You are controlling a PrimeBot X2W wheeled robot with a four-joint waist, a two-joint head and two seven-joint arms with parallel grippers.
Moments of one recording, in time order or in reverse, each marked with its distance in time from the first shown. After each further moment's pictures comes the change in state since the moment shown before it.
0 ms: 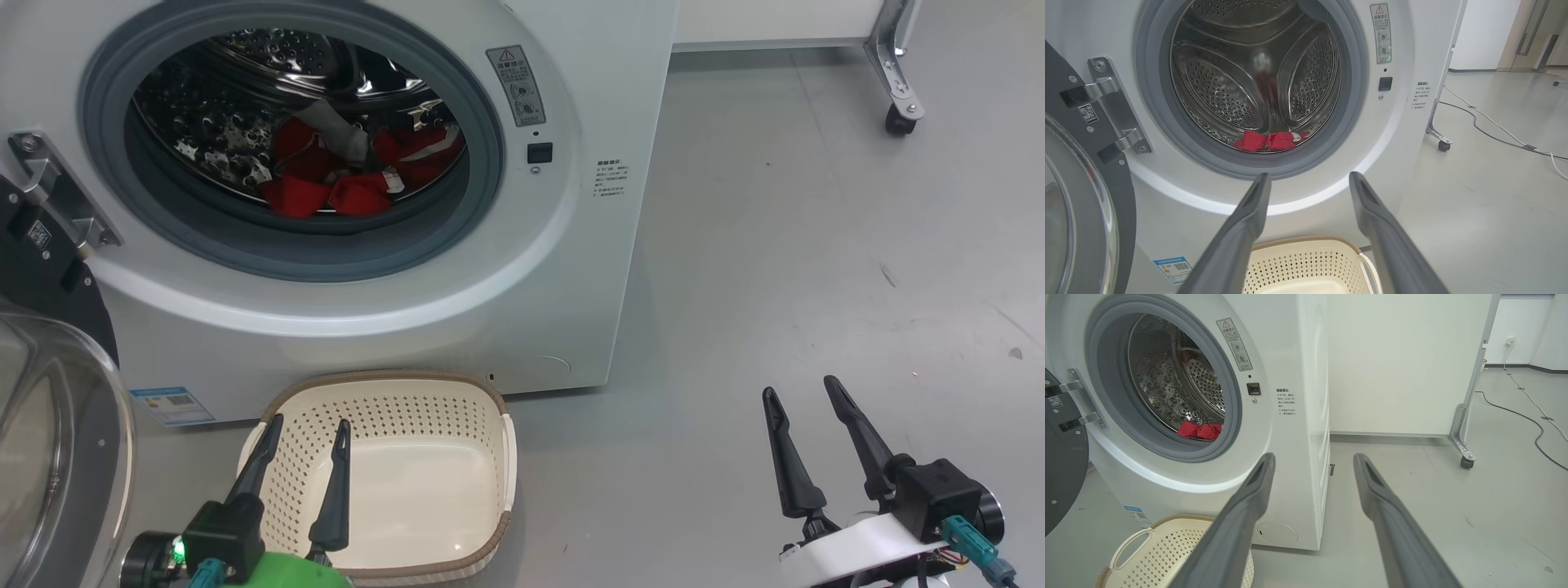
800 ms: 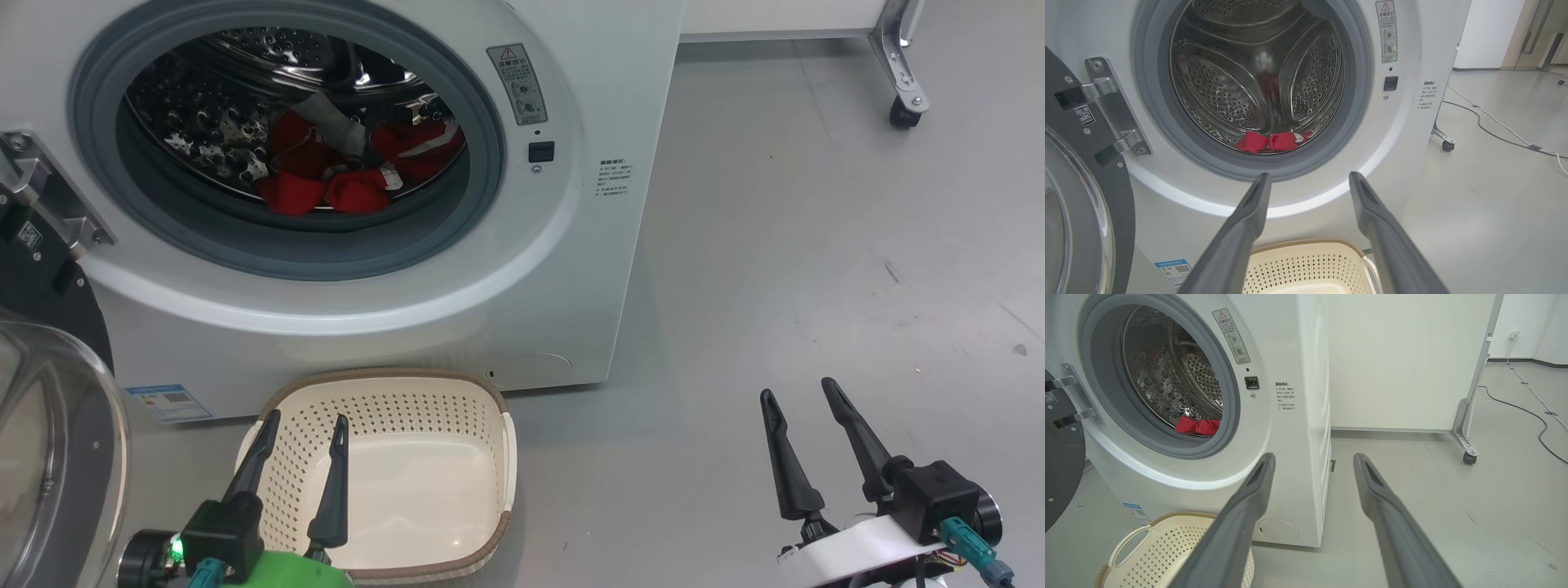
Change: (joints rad) left arm 0.001 0.000 0.001 -0.015 0.006 0.012 0.000; right arm 0.005 0.000 0.005 -0.002 0.001 -0.001 0.000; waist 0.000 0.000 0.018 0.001
